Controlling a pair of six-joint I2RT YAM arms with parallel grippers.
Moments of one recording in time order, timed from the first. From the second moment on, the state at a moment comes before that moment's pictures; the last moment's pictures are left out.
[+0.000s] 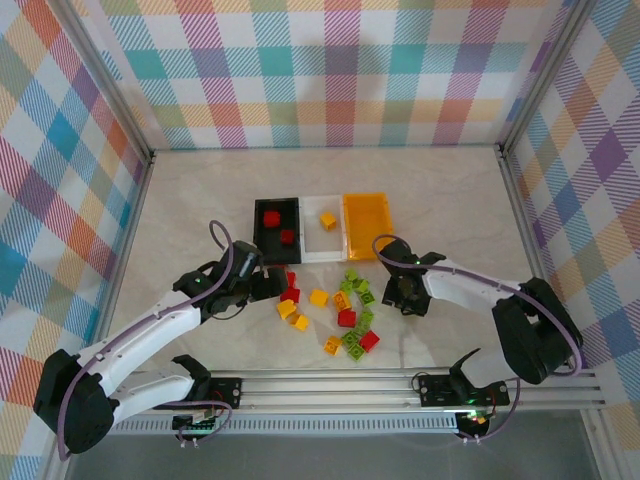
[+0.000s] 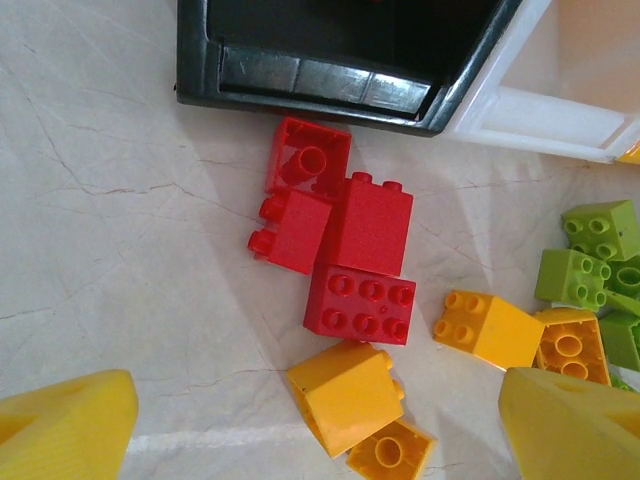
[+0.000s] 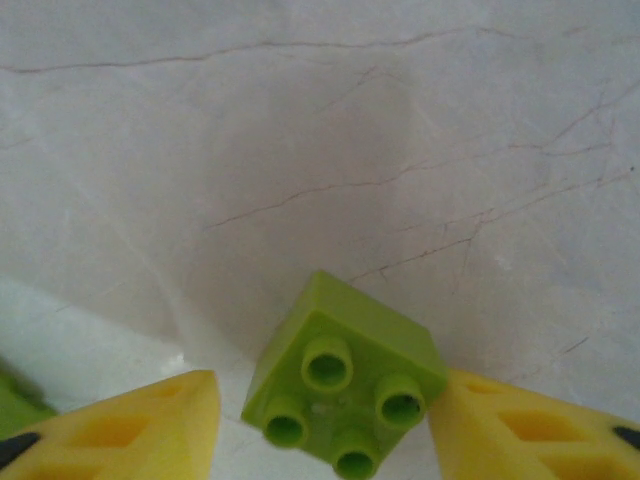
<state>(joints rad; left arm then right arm) -0.62 1.04 0.70 -0.63 -0.08 -0.77 0.61 1.45 0.73 -0.72 0.11 0.92</state>
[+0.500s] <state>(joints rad) -0.62 1.00 0.68 -0.63 -0.08 -0.77 0.60 1.37 0.86 -0.72 0.09 0.81</state>
